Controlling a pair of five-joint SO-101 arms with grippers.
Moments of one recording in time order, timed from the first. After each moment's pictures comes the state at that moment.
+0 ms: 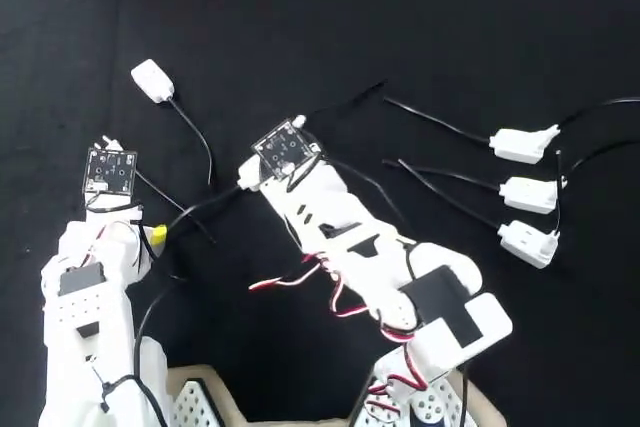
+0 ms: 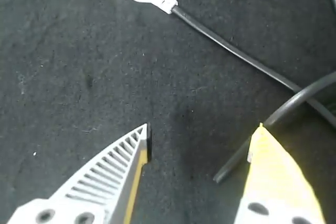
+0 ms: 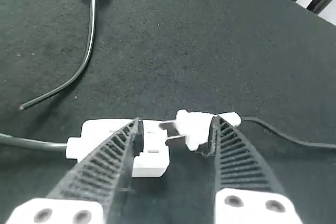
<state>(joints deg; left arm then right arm) -25.0 -51.6 80.6 31.1 -24.7 -28.2 6.0 61.5 -31.1 15.5</state>
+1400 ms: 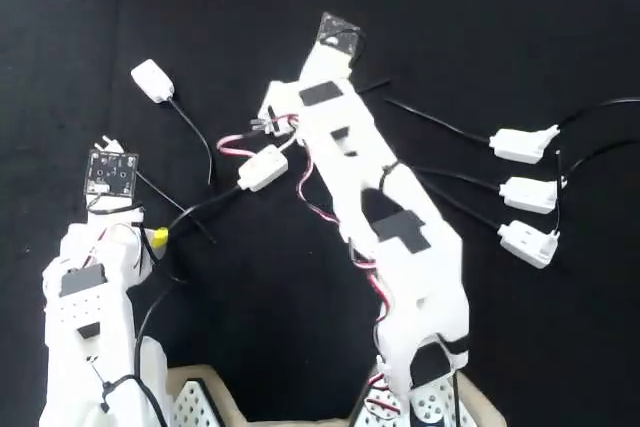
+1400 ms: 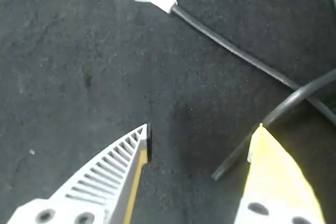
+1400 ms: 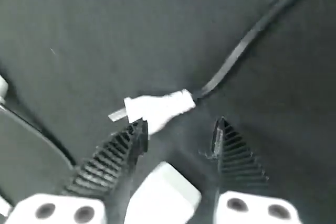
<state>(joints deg) -24.9 -51.6 81.4 31.0 -24.7 -22.9 32.7 -13.1 50.2 -44.2</state>
